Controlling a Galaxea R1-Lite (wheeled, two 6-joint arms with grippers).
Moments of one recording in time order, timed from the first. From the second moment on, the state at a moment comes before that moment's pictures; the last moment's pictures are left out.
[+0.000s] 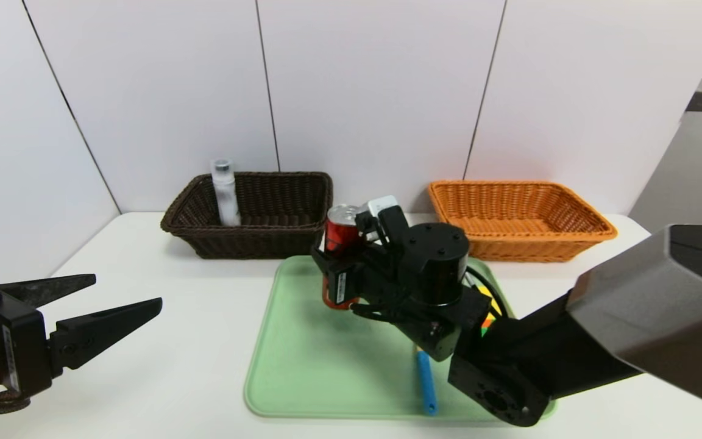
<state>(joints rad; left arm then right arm) -0.34 0.96 -0.70 0.06 -0.09 -0.10 0.82 2.08 -0.97 -1.08 -0.18 0.11</state>
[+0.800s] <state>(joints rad) -0.34 1.01 -0.77 0.07 -0.09 -0.10 0.33 1.76 -1.33 -0.37 -0.10 0.19</state>
